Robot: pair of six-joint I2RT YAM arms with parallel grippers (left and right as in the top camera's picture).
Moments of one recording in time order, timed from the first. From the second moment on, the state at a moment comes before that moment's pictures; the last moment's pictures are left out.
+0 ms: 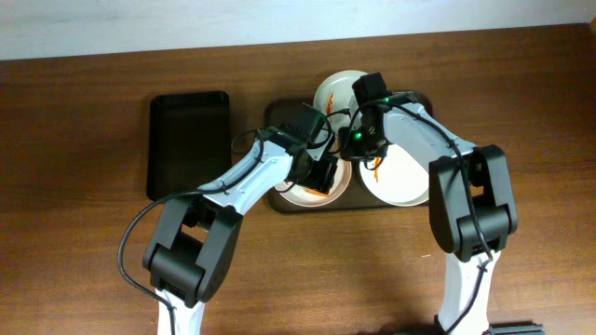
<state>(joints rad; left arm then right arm) -0.59 2.12 1.52 -0.67 0.21 -0.15 0.21 2.15 1.54 -0.76 -0.25 0.24</state>
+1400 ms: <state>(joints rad) -0.47 2.17 1.64 -0.82 0.39 -0.26 0.19 2.15 1.54 -0.78 -0.29 0.26</state>
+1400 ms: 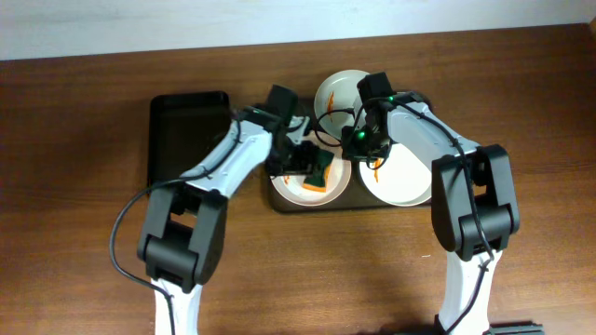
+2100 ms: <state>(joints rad) -0.57 2.19 1.62 -0.66 0.20 -0.32 0.19 2.15 1.54 -0.78 -0.28 0.27</state>
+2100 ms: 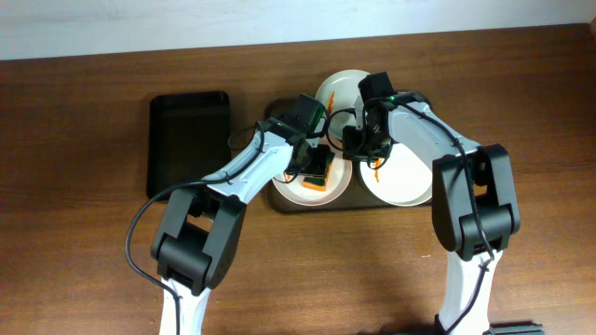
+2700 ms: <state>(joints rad) -0.57 2.20 1.64 -0.77 -0.05 -0.31 0.19 2.15 1.54 -0.78 -0.28 0.27</state>
